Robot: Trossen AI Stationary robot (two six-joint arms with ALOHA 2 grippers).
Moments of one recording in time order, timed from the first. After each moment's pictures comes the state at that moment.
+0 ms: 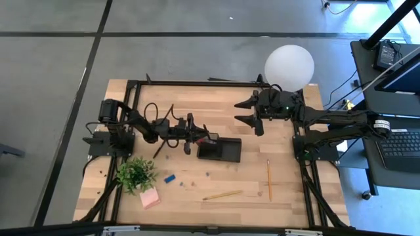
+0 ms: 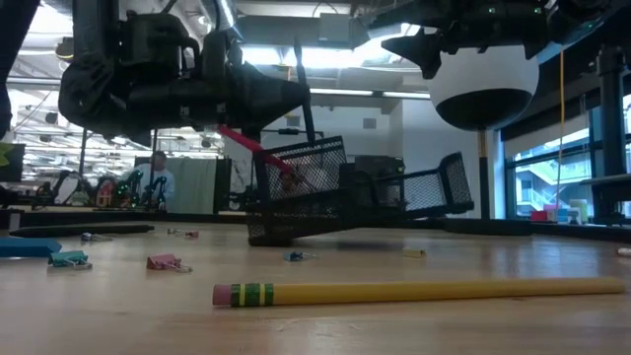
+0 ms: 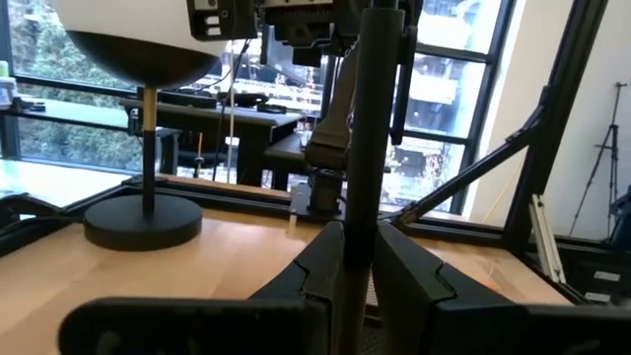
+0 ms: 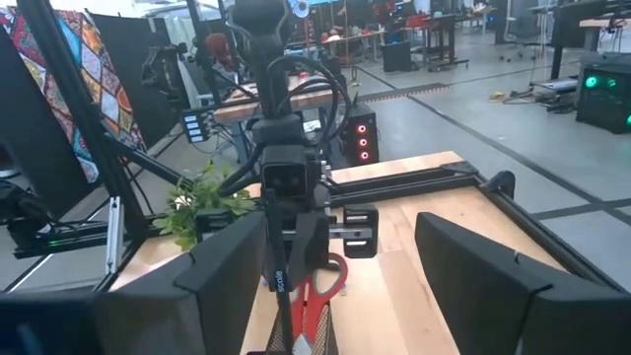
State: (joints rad) left arm 0.07 1.81 0.41 1.56 0.04 -0.16; right arm -0.27 1.06 0.61 0.42 -0.26 0.16
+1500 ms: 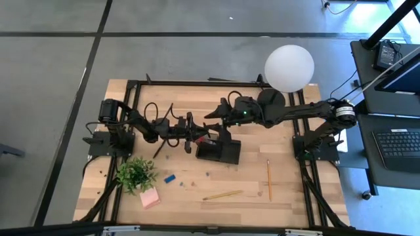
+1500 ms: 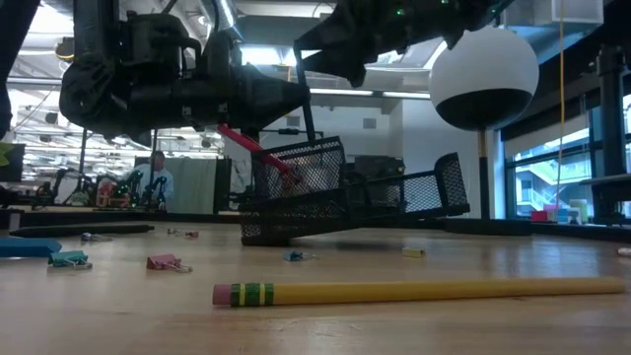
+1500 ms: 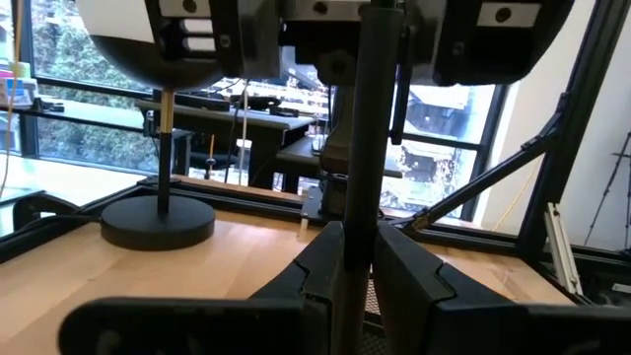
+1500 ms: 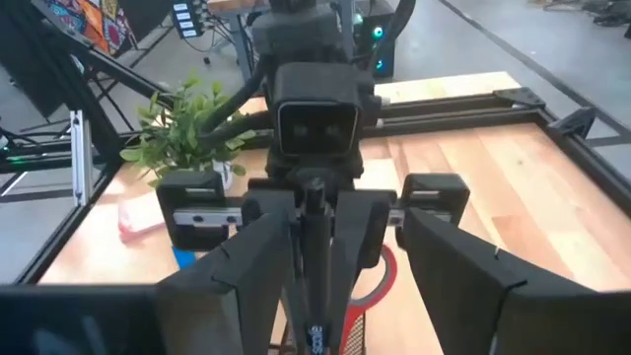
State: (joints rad) left arm 0.08 1.81 0.41 1.57 0.02 -0.17; right arm -0.11 1.57 1.05 0.23 -0.14 0.08
